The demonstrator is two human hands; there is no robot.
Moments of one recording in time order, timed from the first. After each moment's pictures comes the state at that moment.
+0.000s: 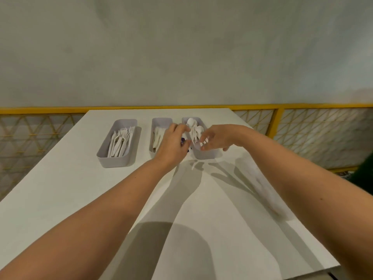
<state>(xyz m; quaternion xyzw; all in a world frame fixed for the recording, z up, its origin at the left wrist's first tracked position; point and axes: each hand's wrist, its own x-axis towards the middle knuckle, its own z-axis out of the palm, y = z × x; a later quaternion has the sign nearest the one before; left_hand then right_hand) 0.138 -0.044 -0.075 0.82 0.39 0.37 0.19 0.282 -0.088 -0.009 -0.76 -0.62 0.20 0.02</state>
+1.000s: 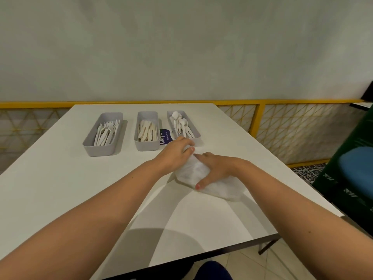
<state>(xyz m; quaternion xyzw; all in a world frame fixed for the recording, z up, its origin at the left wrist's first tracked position) 0.157 -0.100 -0.091 0.88 0.34 0.24 0.25 0.299 -0.170 -0.083 -0.73 -0.65 0.21 -0.05</state>
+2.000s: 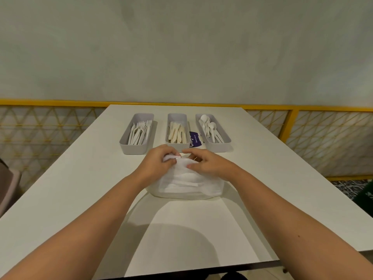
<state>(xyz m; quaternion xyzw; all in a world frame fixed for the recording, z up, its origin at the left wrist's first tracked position) 0.046 -0.087 -0.098 0.80 0.42 0.32 0.29 0.221 -0.125 -0.092 -0.59 -0.69 0.33 0.25</state>
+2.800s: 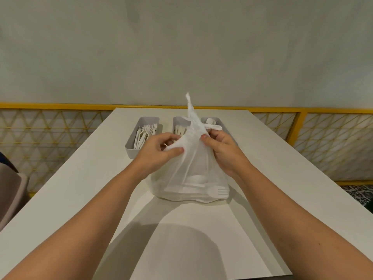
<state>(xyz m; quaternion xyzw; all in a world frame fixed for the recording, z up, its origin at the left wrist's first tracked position) 0.035 -0.090 -0.058 0.73 0.39 0.40 0.38 0.211 -0.123 -0.061 -0.43 -0.50 0.46 0.59</state>
